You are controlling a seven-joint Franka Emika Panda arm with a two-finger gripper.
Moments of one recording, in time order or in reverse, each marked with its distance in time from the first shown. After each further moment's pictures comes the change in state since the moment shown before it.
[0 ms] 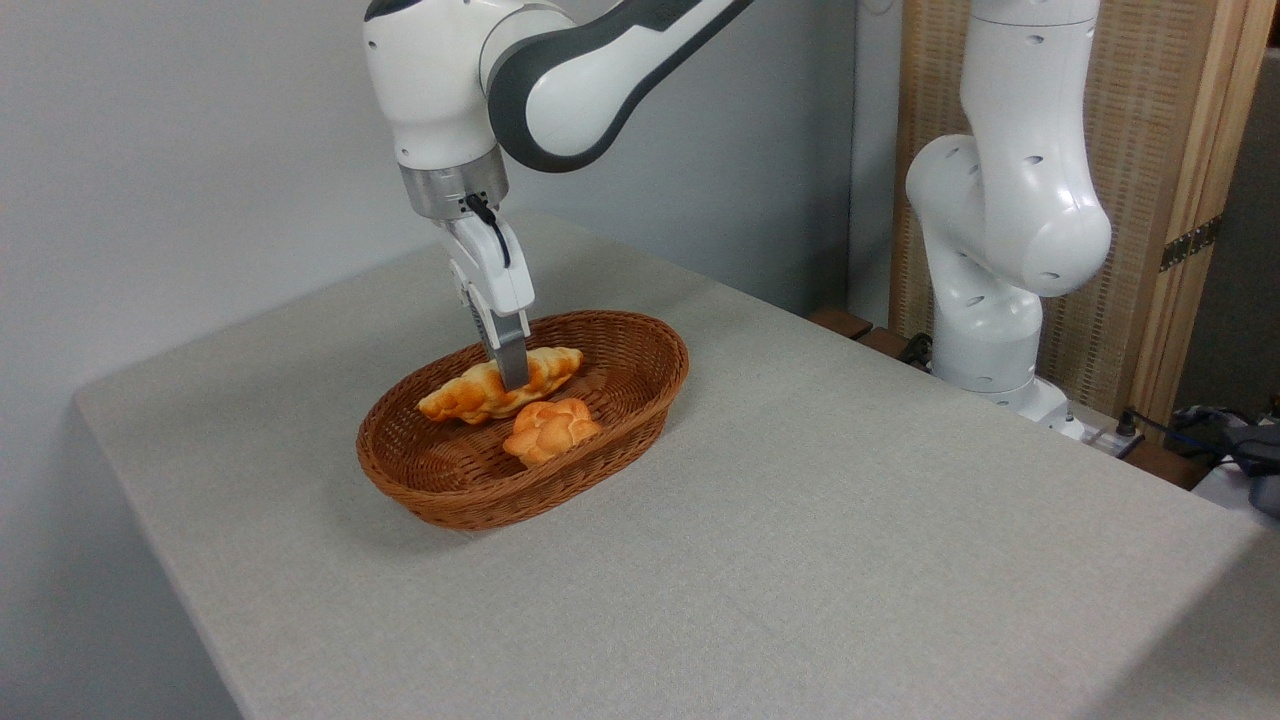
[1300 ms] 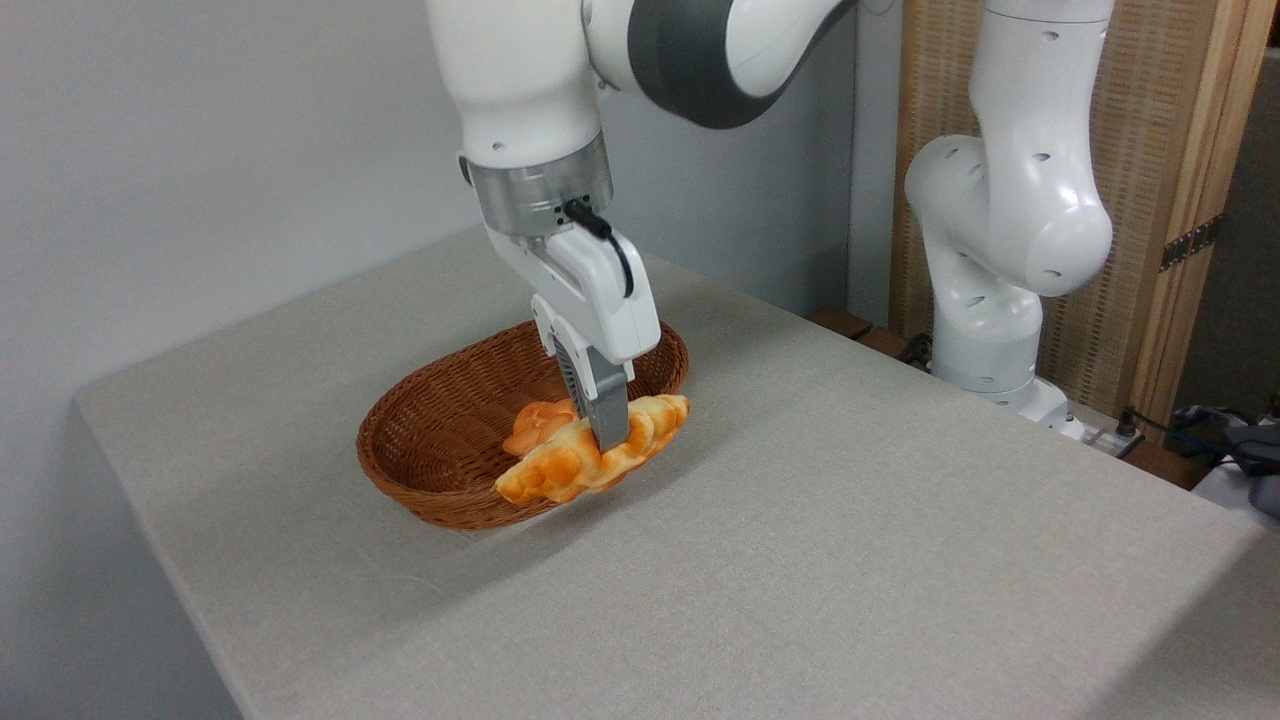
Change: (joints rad) arm 0.016 -0.066 0.388 0.107 0.106 -0.218 0.321
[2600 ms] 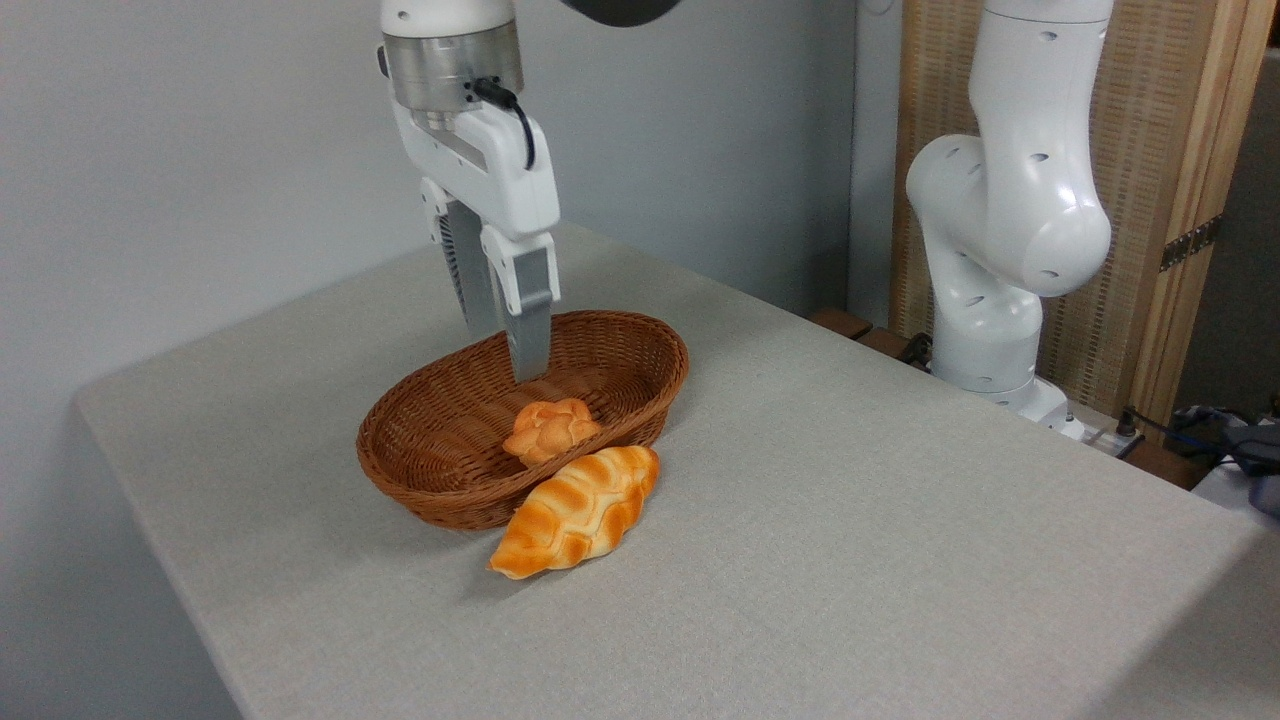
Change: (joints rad) arm -0.020 -0.003 -0.159 0.120 -0.007 0.000 -0.221
